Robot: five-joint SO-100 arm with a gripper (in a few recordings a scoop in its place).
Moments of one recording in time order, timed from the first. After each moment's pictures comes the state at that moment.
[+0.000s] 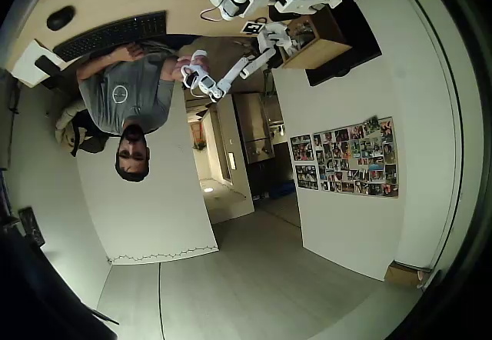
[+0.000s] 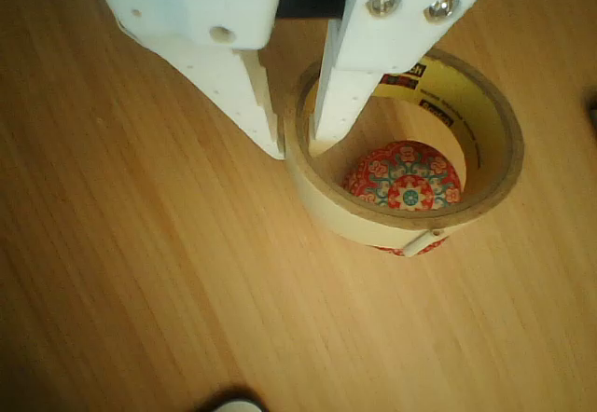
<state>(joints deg) 1.4 22.9 -5.5 91.0 -71.0</state>
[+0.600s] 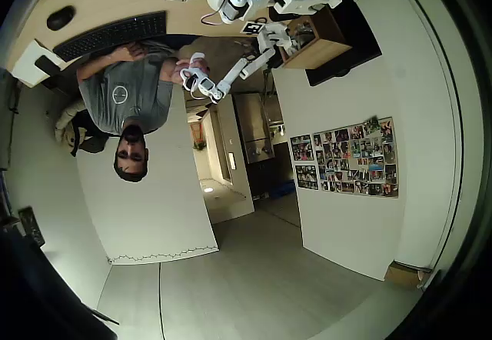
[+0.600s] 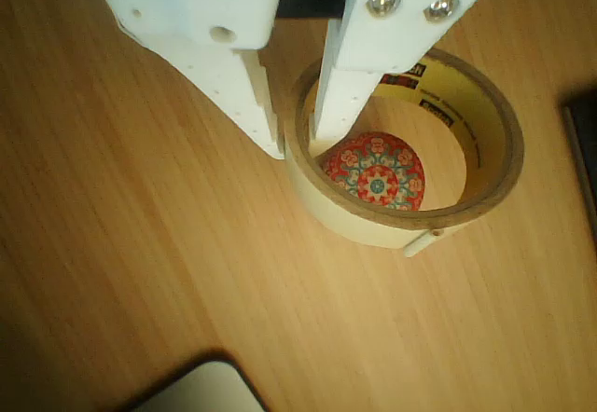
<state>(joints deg) 0.0 22.9 -7.1 88.3 -70.9</state>
